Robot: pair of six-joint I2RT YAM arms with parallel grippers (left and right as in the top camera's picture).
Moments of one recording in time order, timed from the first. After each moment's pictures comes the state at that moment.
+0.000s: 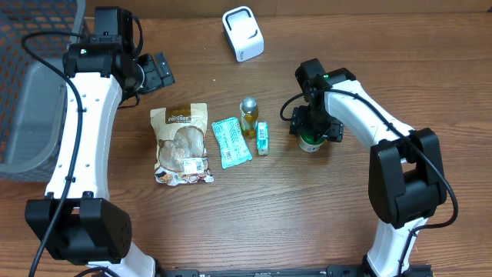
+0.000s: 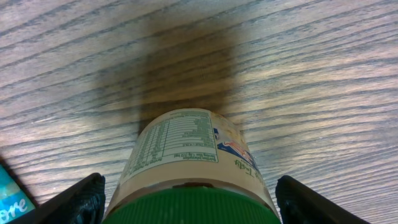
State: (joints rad) left arm -0.01 1.78 1.76 -1.13 -0.01 -0.41; right arm 0.32 2.02 1.49 -1.05 0.06 0.54
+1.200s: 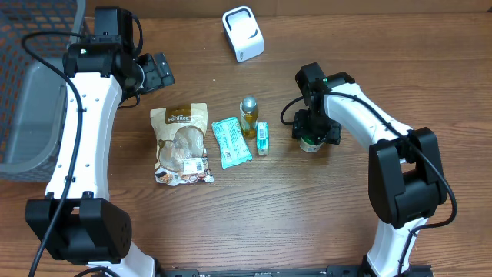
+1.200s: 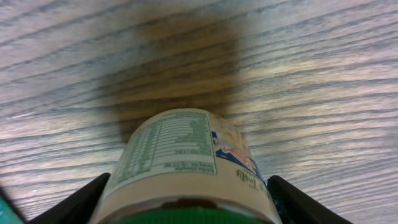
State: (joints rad) left arm -0.01 1.78 1.76 -1.13 -0.01 -0.41; right arm 0.32 2.02 1.45 -1.02 0.06 0.51
